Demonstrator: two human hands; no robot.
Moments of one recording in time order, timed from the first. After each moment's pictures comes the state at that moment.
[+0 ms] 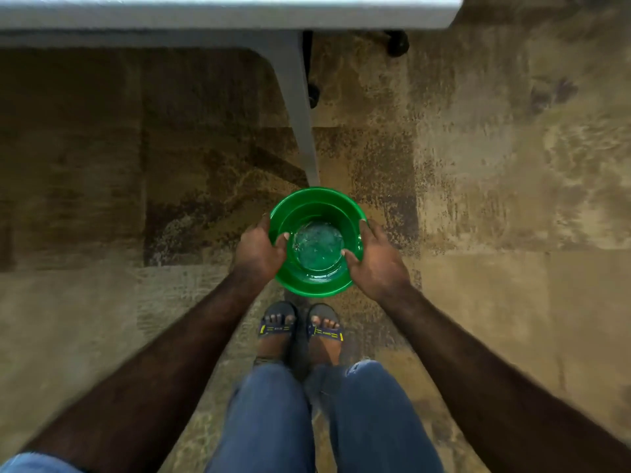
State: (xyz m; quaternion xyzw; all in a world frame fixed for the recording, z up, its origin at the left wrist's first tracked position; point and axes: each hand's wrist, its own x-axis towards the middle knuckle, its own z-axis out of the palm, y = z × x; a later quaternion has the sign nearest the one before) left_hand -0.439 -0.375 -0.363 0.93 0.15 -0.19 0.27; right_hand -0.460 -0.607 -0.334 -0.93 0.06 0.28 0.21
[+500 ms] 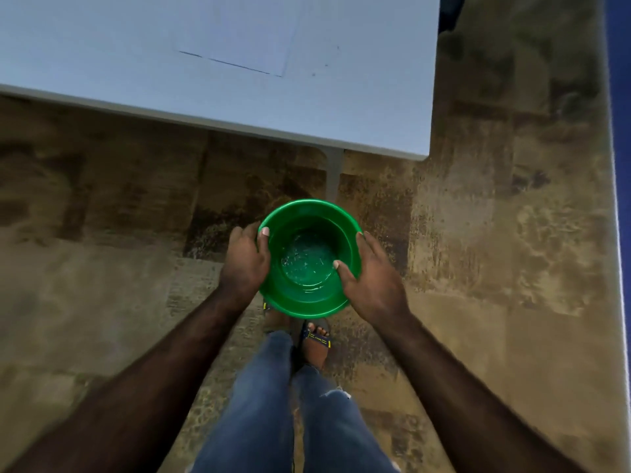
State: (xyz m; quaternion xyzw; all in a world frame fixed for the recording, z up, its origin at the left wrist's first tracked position) left_hand -0.474 -0.314 -0.164 0.91 0.20 -0.06 0.35; right_hand -0.466 -0.561 -0.102 -0.95 0.00 0.21 0.24
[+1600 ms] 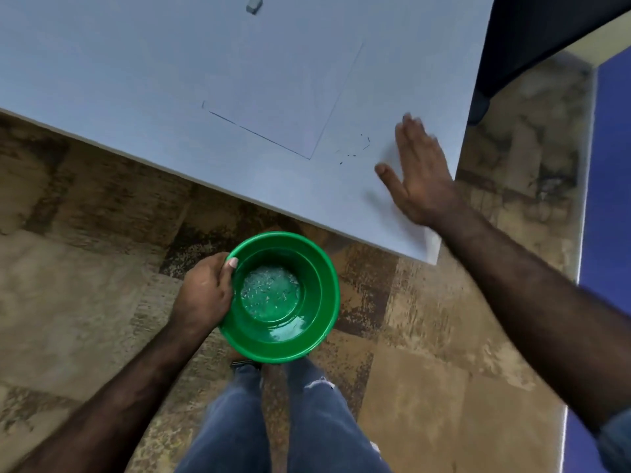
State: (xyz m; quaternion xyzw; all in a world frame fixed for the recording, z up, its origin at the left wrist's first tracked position) left_hand -0.413 -0.240 -0.128 0.89 0.23 -0.03 0.39; right_hand -0.128 -0.536 -0.037 -0.95 -0.31 0.05 0.07
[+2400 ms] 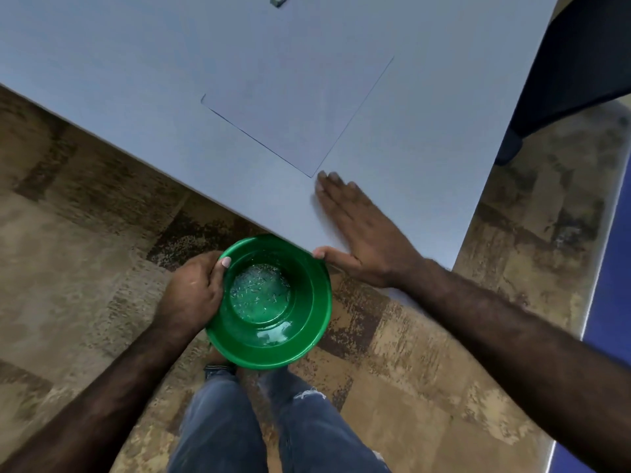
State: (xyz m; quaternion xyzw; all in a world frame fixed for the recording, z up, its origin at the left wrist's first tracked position) left_hand -0.378 -0.256 -0.151 0.88 0.28 -0.02 0.37; right_hand -0.143 -0.488 -0.065 -0.81 -0.56 0.14 0.06
